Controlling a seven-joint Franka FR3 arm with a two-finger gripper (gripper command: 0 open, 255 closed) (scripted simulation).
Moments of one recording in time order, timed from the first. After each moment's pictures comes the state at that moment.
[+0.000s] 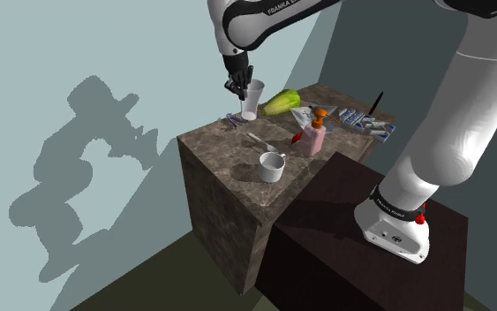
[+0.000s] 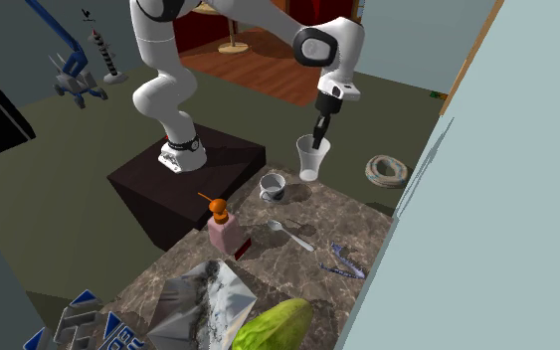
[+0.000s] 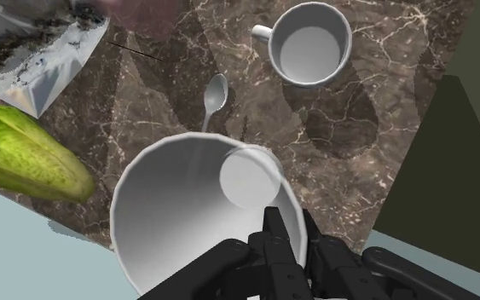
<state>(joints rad) 0.03 0.16 0.19 -1.90 -0.31 1.92 0.24</state>
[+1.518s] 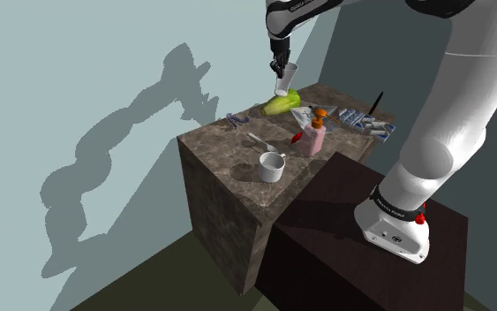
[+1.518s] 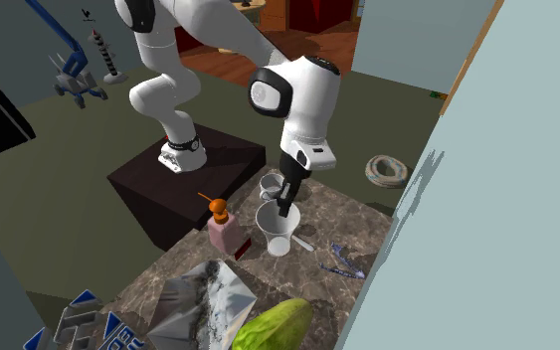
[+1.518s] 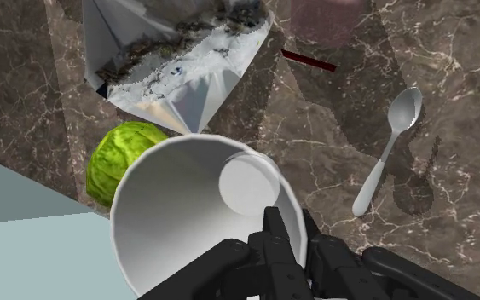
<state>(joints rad) -0.25 0.26 -0.02 -1.80 -0.32 2.05 -0.22</state>
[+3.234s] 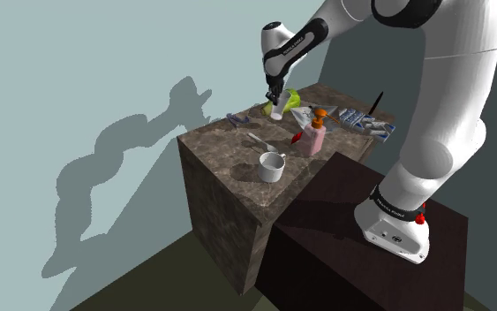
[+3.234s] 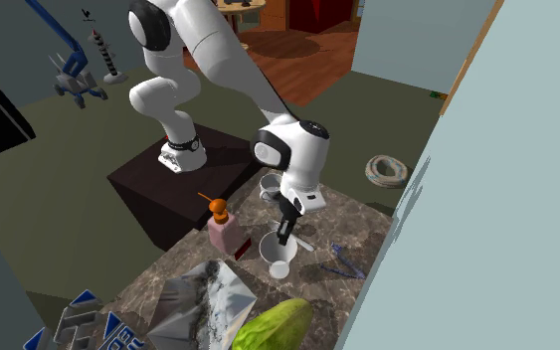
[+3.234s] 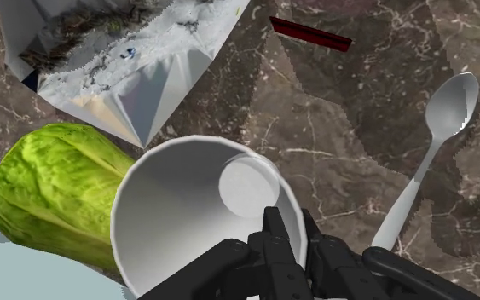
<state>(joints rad) -0.25 0.43 -0.03 -1.90 -0.38 2.32 -0.12</state>
